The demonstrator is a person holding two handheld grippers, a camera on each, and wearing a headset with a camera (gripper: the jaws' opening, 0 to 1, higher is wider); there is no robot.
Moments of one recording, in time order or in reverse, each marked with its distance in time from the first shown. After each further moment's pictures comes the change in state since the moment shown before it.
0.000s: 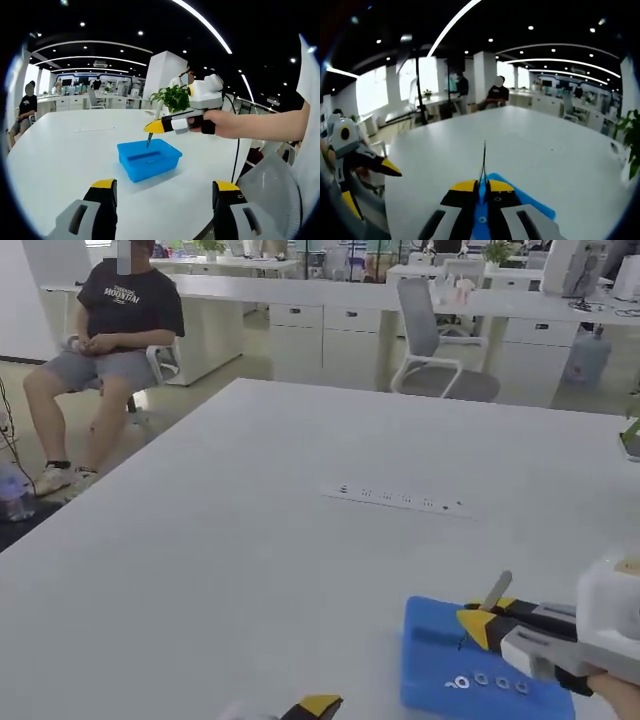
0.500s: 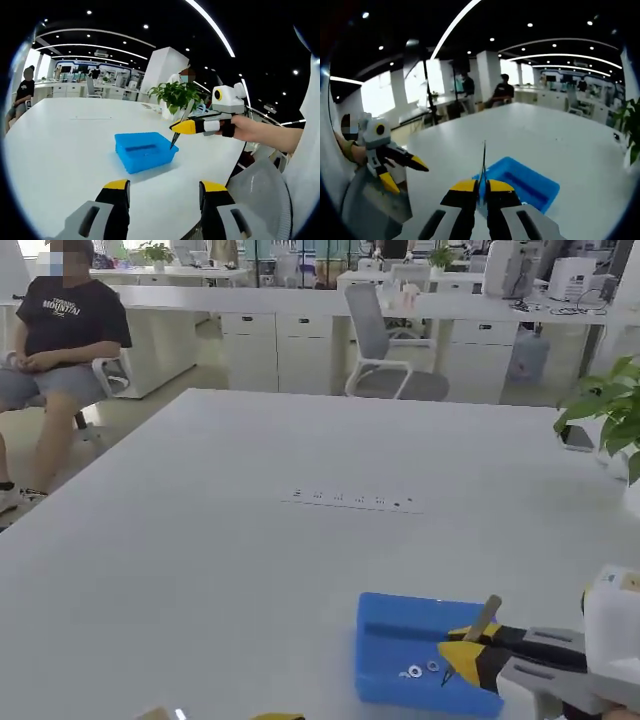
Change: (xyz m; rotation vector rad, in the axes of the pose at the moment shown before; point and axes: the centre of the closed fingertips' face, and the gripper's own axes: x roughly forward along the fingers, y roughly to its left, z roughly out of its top) left arm -0.006 0.006 -0.014 -0.107 0.062 -0.091; right arm -0.052 0.028 -0.027 0.056 0.031 0.087
